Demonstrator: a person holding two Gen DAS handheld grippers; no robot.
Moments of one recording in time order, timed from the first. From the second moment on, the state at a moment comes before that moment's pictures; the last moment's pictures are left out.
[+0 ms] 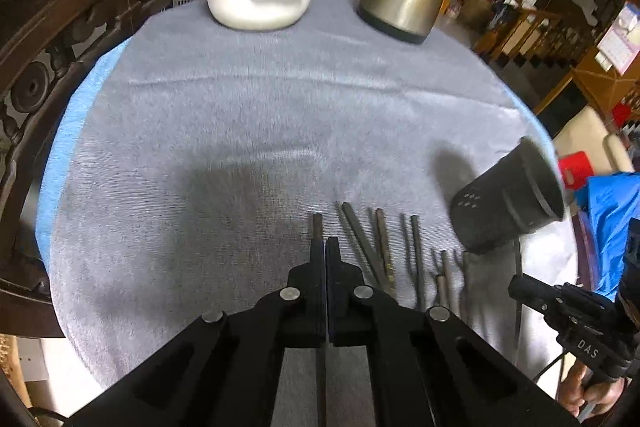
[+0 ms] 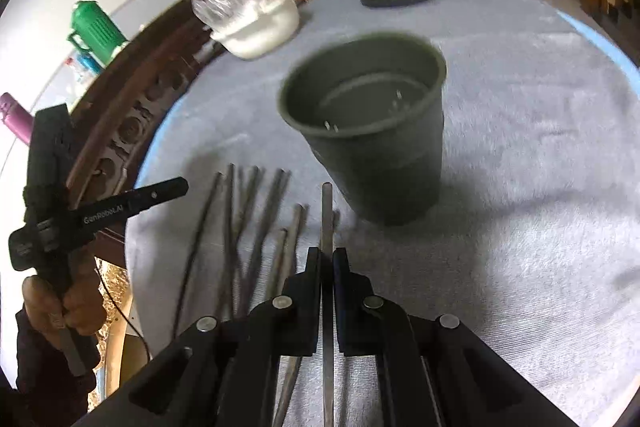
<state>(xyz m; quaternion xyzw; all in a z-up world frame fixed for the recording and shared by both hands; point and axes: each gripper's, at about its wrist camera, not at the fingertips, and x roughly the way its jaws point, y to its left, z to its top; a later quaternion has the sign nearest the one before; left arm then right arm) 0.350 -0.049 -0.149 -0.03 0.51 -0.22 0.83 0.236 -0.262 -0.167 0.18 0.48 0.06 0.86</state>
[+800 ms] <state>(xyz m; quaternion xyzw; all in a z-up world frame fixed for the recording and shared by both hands) 0.382 -0.063 -0.201 -0.06 0.62 -0.19 0.76 0.204 -0.270 -0.131 0.20 0.43 0.09 0.88</state>
